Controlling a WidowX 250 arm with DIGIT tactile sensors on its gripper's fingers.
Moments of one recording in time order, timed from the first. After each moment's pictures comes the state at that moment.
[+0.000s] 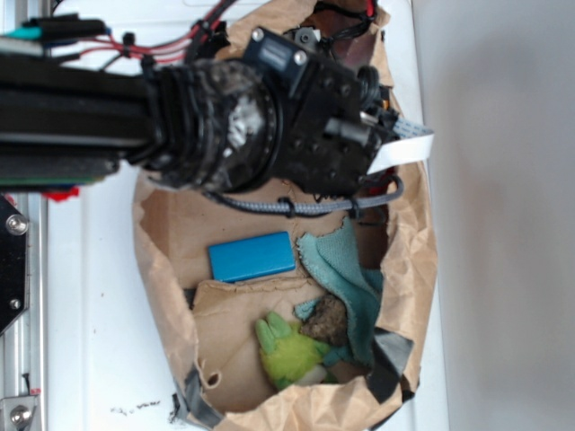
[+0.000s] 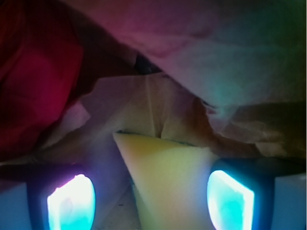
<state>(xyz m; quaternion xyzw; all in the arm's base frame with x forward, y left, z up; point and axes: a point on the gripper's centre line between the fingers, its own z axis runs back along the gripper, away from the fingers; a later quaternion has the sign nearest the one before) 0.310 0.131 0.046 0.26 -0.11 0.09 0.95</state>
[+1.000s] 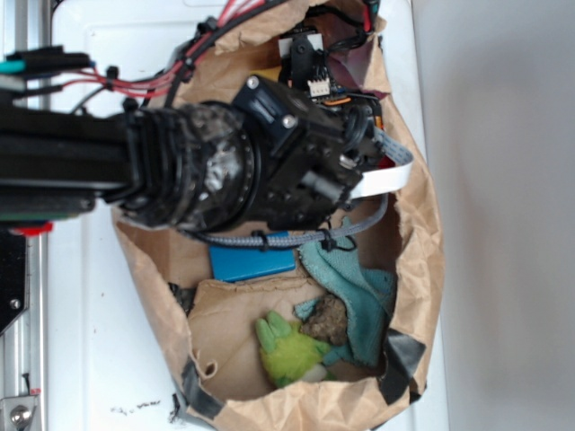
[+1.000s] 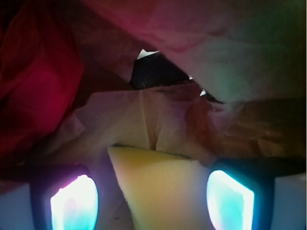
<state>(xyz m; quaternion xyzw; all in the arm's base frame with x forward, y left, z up) 0.315 0.123 0.041 0.28 -0.15 0.08 0.94</state>
